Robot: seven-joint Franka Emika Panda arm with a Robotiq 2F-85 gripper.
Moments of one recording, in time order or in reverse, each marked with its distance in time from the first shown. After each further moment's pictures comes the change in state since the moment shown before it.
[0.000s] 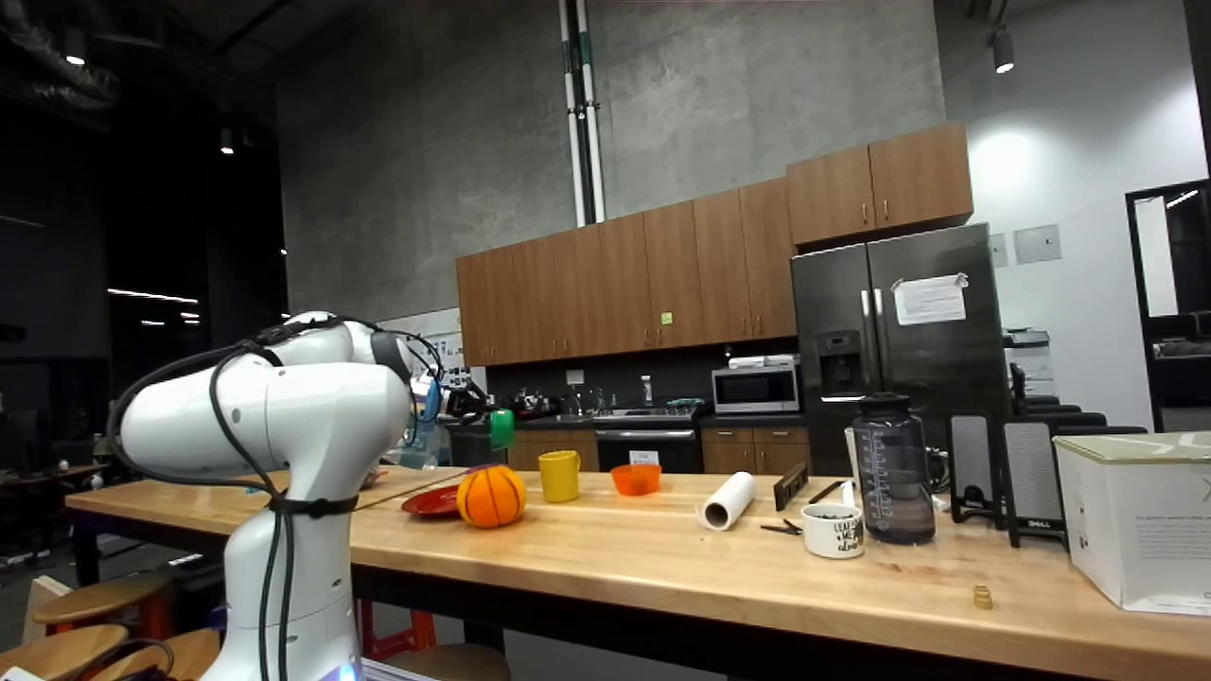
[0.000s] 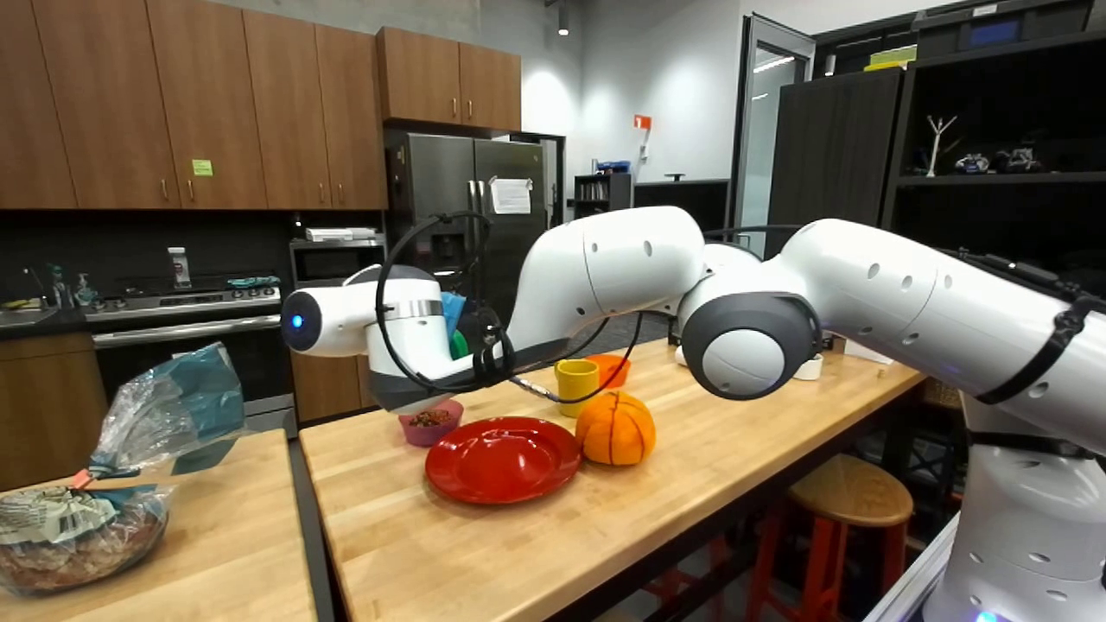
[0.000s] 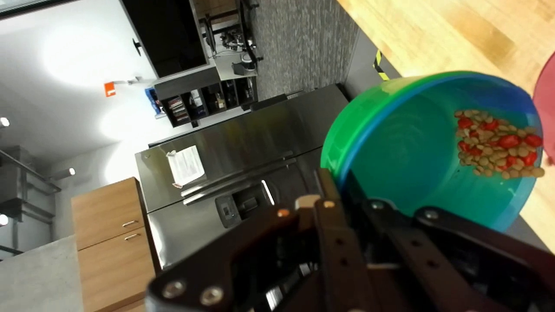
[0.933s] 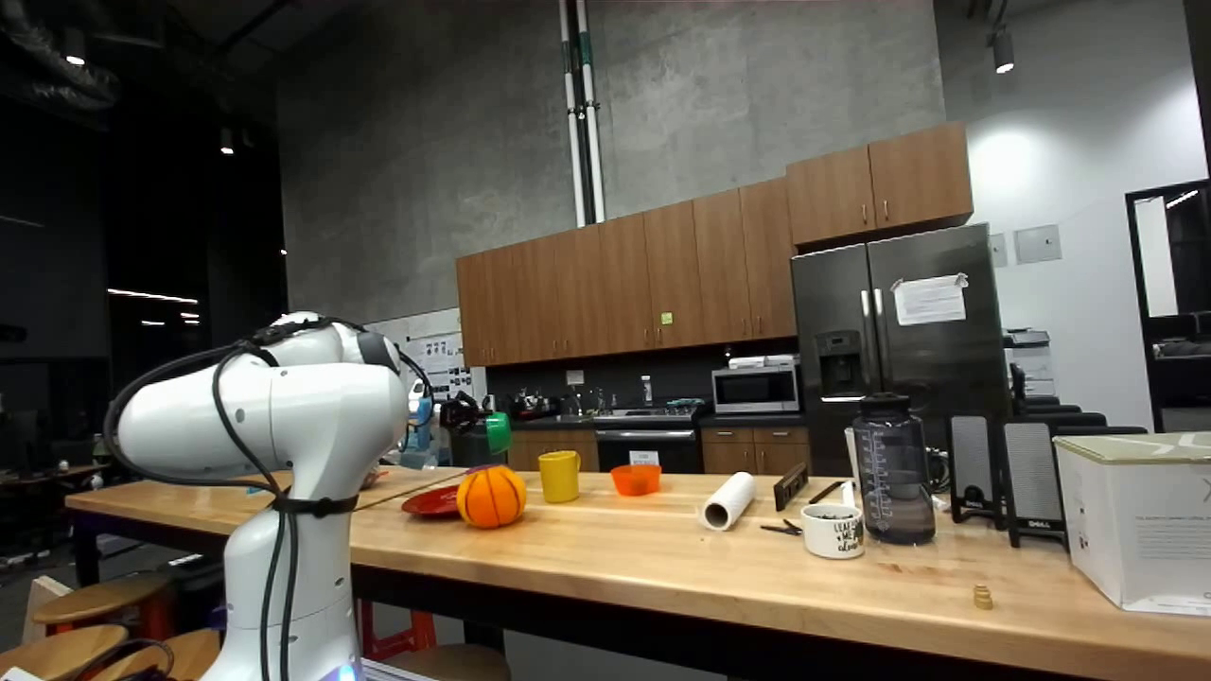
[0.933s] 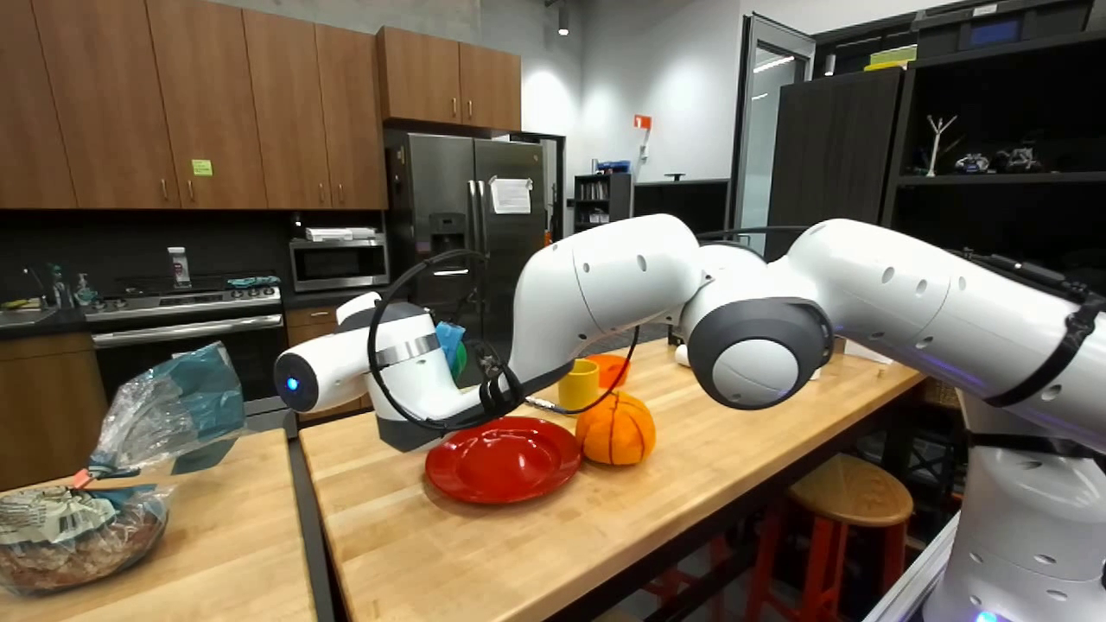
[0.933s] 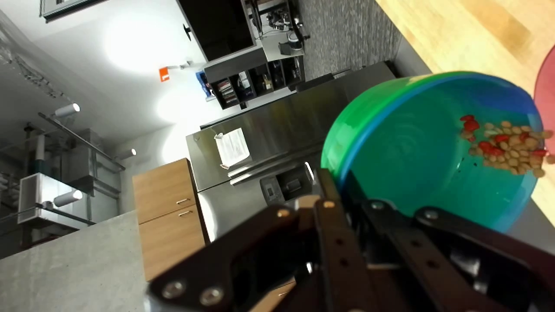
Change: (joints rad) arm 0.068 -0.001 -0.037 -0.116 -0.117 -0.020 0.177
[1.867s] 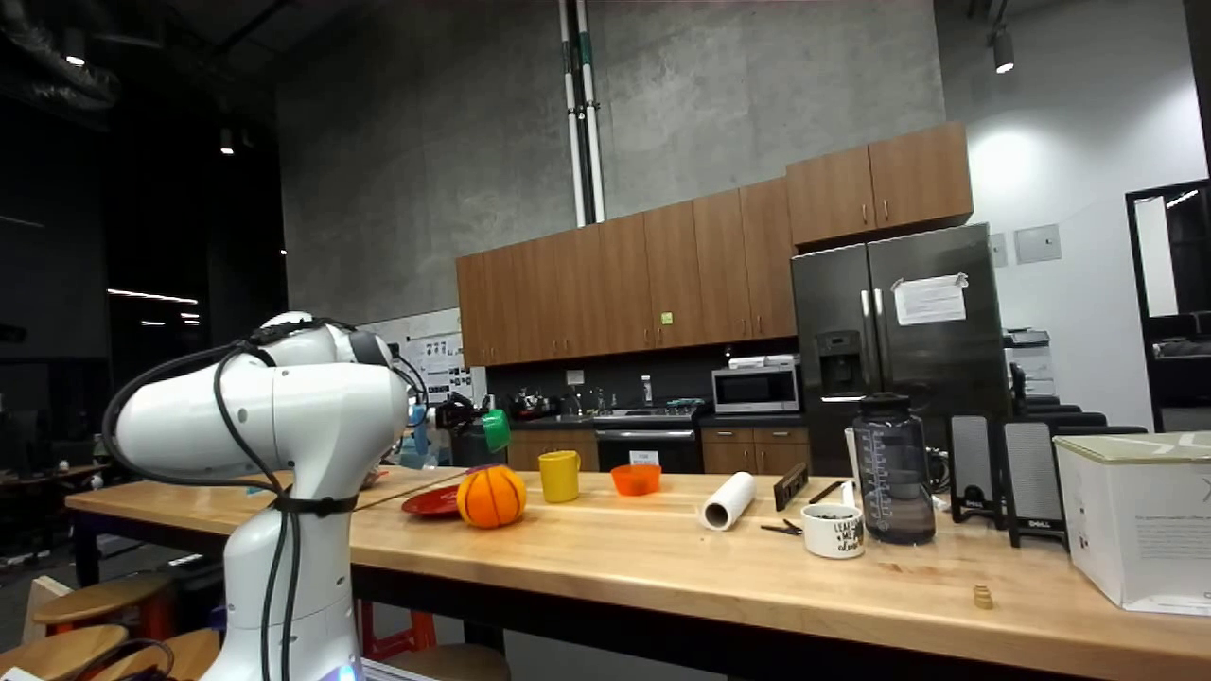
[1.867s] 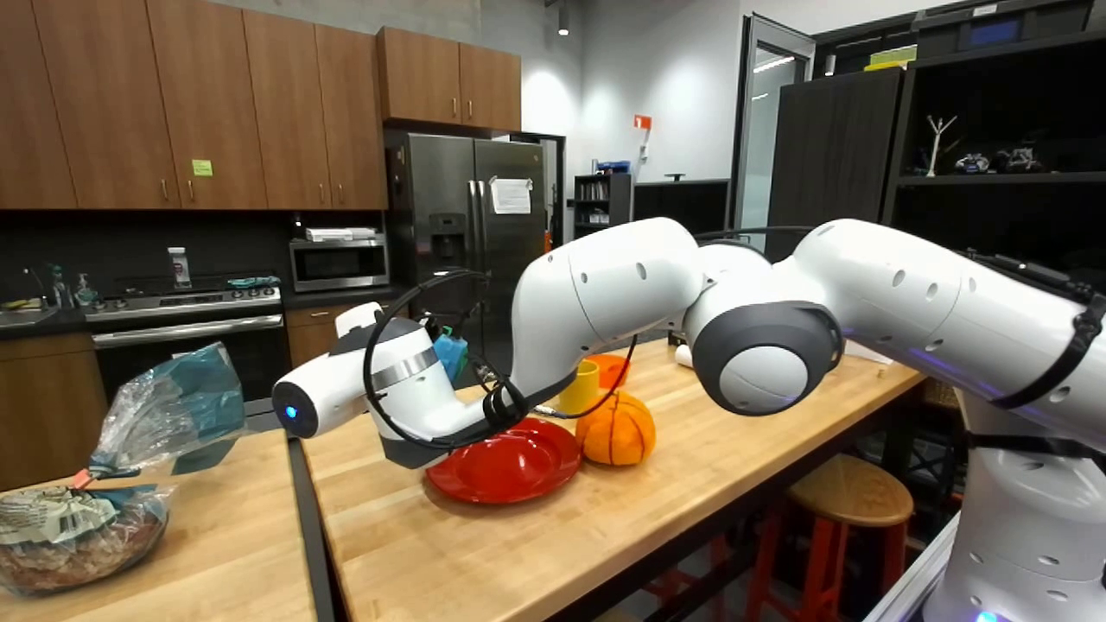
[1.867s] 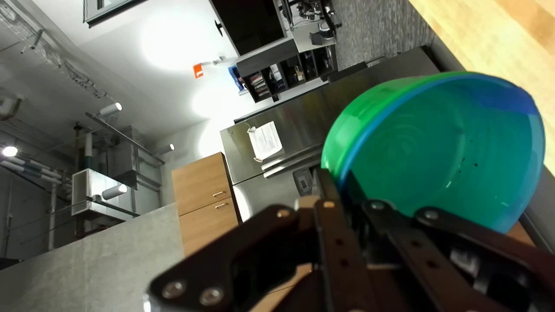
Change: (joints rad) arm 0.044 -0.002 -0.031 -0.052 -0.052 -0.043 0.105
